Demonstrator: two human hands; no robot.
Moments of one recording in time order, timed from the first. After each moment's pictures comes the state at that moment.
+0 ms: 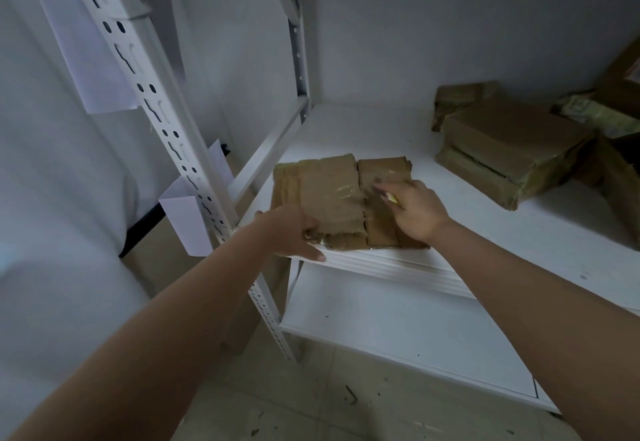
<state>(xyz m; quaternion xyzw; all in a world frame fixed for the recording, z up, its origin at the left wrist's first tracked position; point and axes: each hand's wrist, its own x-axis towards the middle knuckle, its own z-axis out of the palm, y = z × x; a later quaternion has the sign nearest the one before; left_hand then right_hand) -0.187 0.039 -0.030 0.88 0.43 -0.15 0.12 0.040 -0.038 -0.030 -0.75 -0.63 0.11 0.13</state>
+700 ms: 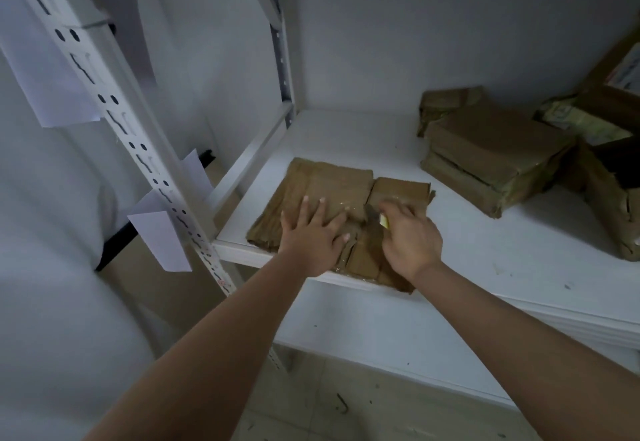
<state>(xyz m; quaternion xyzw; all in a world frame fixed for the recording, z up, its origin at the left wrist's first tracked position) -0.119 0.023 -0.069 0.89 0.45 -0.06 0.05 0.038 -0.057 -0.059 -0.80 -0.58 0.02 0.16</state>
